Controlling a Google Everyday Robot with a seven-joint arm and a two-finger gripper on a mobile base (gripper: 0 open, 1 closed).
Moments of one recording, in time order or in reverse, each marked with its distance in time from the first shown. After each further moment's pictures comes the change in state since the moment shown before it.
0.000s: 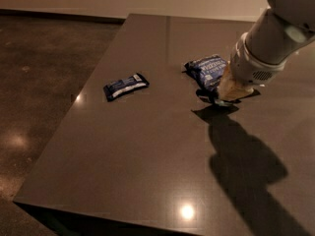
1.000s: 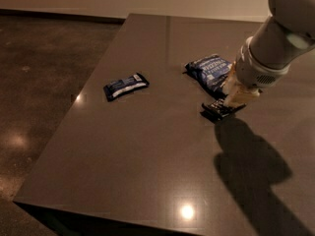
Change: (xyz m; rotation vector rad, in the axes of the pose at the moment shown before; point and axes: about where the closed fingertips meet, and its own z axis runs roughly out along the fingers) arm 0.019 -0.006 0.008 0.035 0.039 0.020
